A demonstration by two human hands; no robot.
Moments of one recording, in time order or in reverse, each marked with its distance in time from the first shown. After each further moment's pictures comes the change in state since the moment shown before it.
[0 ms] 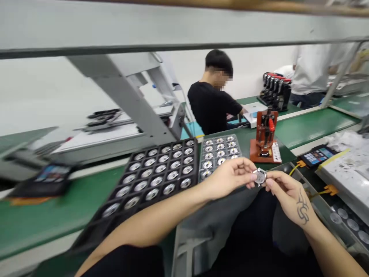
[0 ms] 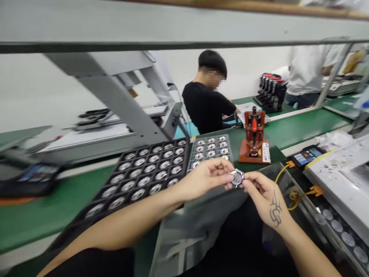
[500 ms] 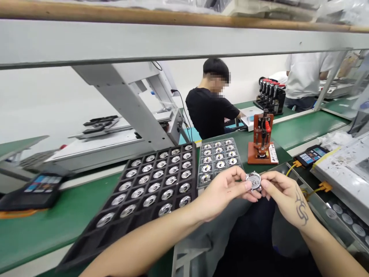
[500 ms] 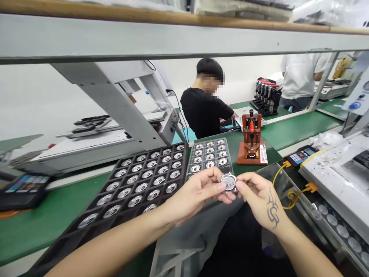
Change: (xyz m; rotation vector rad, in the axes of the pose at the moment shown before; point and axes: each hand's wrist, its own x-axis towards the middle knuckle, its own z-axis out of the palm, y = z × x) left_hand -0.036 -0.001 0.023 -0.211 0.056 -0.036; right_hand -0.009 -0.017 0.012 0.077 -0.039 0.007
